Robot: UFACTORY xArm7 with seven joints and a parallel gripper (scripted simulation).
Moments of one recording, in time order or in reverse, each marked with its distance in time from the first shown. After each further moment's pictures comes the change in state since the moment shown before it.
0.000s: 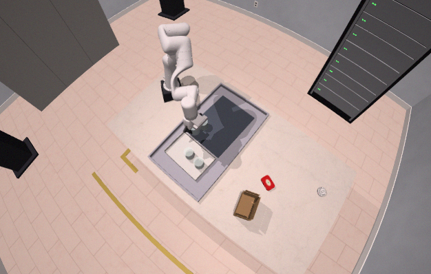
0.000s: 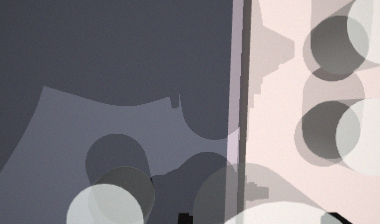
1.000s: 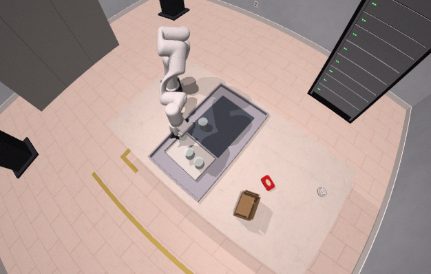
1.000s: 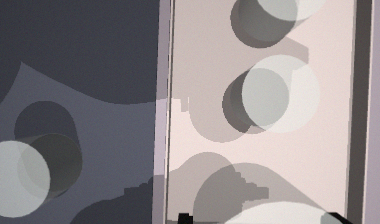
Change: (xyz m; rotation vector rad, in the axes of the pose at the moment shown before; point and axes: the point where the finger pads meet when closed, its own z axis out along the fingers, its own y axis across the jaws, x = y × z) arm -0.036 0.078 0.000 0.001 0.000 0.000
